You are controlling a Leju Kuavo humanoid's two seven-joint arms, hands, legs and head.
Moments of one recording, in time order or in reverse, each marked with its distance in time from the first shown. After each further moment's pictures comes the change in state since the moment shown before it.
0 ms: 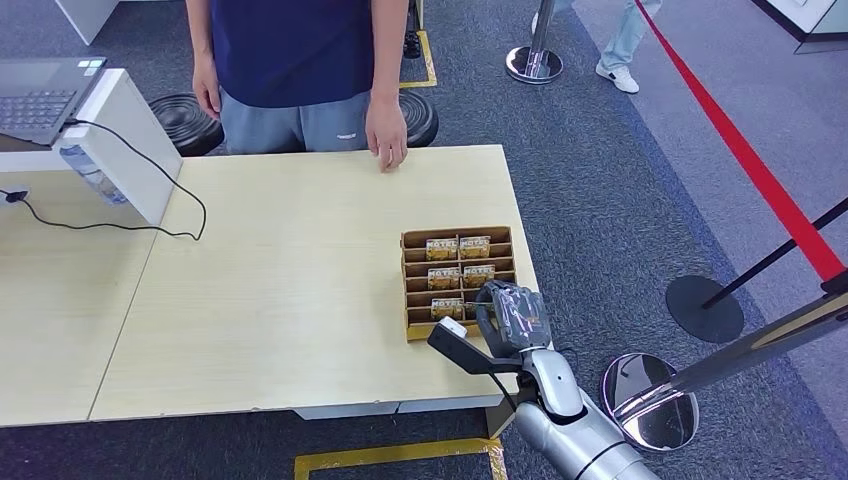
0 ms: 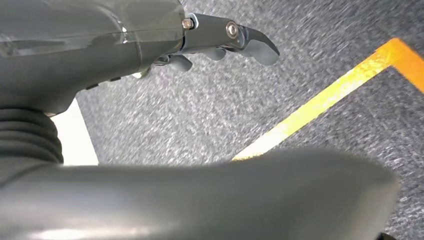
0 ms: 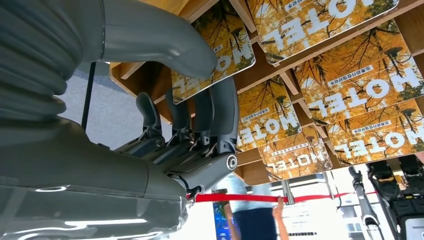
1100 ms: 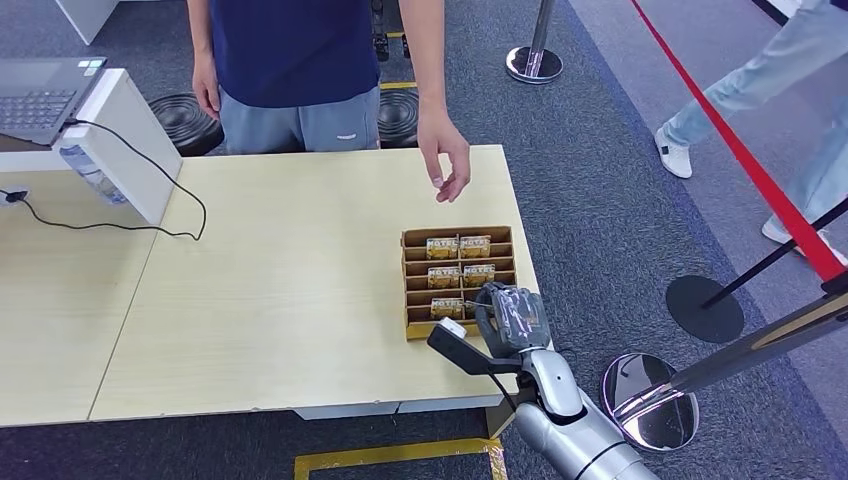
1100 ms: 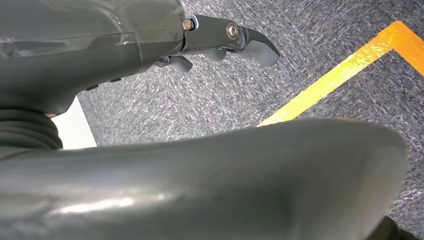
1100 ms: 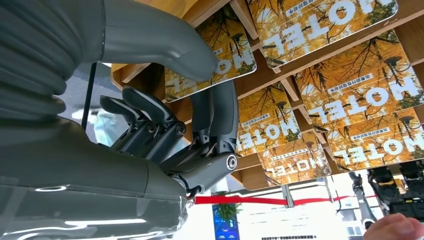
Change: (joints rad) left arm 0.001 0.000 0.000 0.000 0.030 -0.047 -0.004; right arm 0.000 0.000 0.000 0.000 -0.004 0.000 0.001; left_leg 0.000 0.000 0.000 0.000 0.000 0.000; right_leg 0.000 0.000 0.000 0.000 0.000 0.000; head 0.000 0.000
